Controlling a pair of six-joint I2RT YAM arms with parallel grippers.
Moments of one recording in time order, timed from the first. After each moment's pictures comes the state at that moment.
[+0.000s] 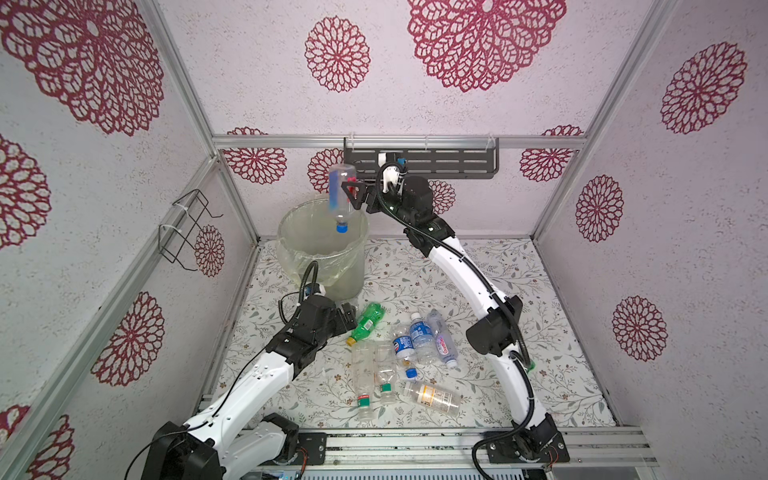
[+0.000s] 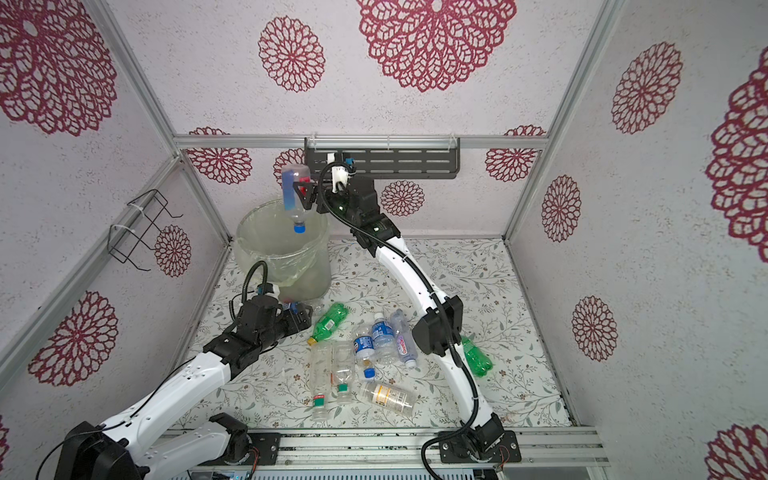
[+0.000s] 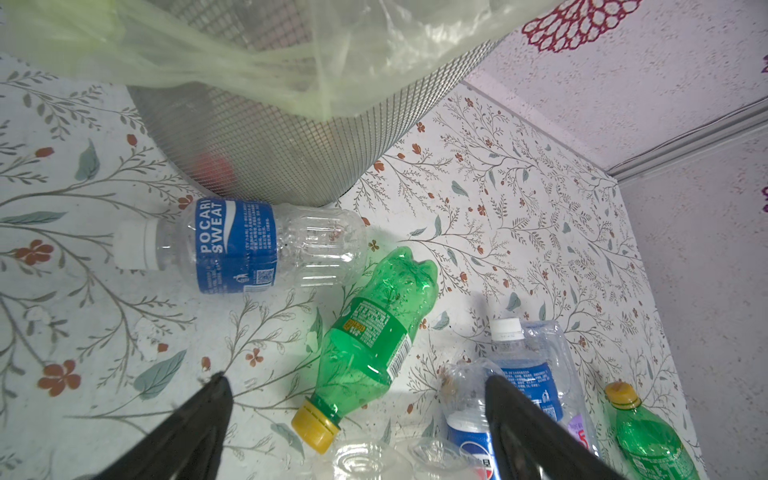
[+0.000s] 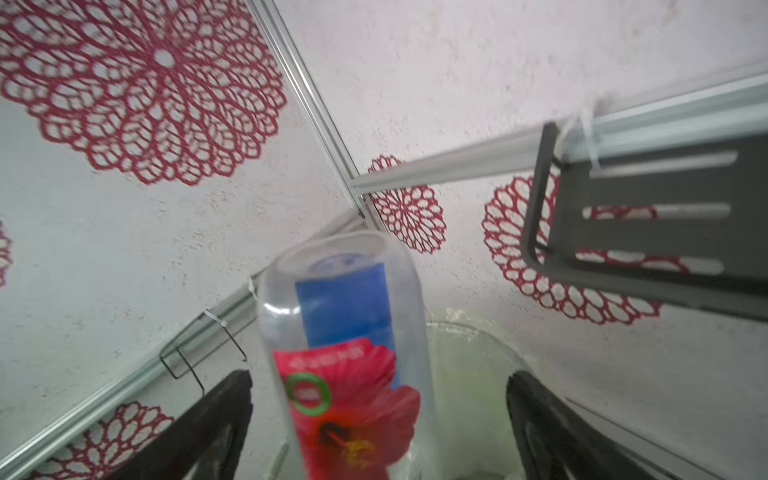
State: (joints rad) left arm -0.44 1.06 0.67 -0.27 -0.12 -0.69; right arm 0.64 2.41 2.65 -0.17 -0.30 0.53
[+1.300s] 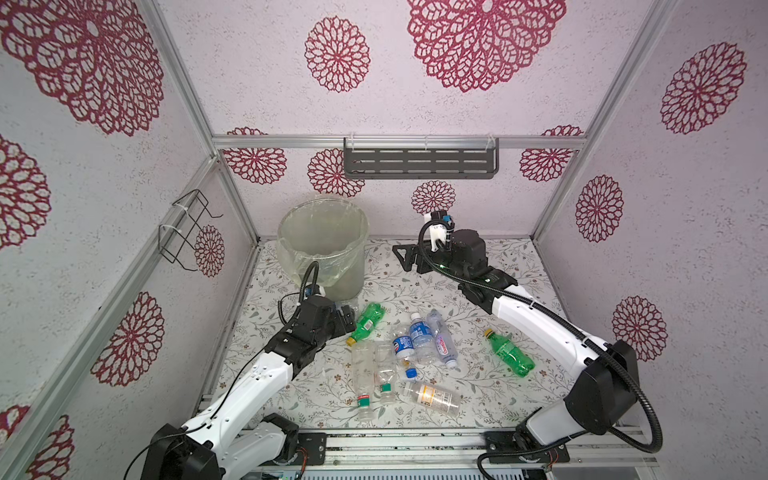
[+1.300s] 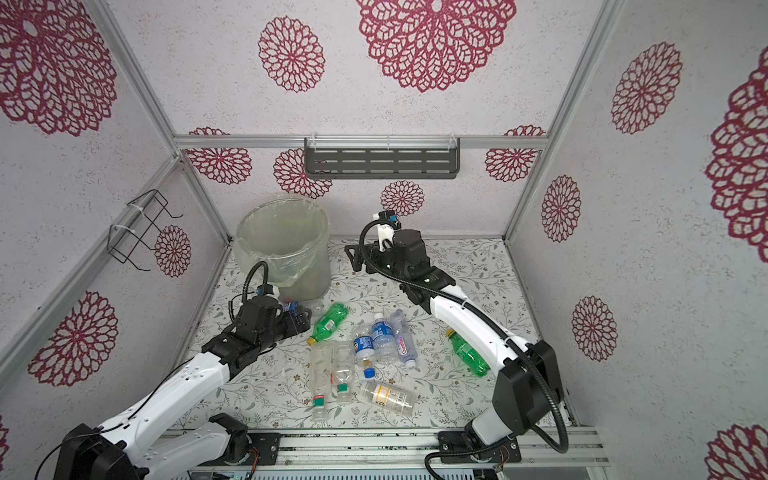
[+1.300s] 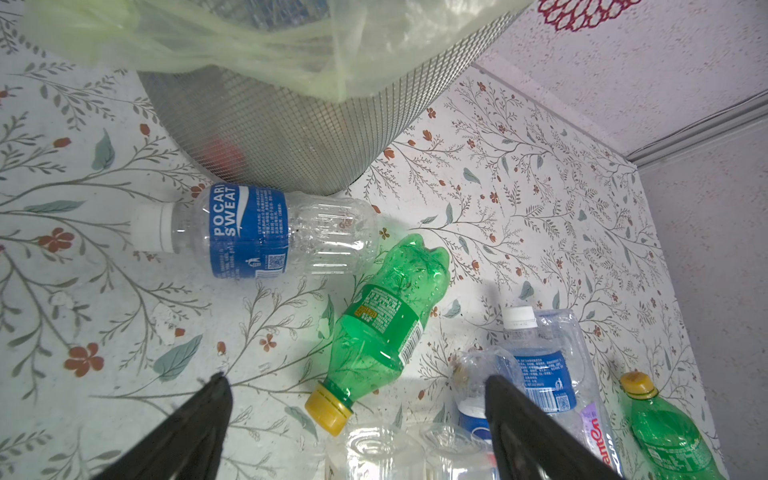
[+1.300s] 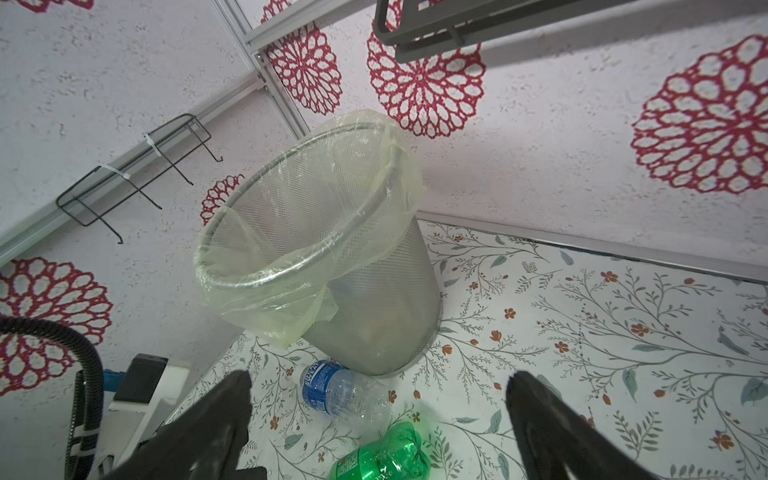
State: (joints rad) left arm -0.44 1.06 0.68 -0.33 -0.12 -0.68; right arm 0.60 1.50 1.33 -0.06 -0.16 0.39
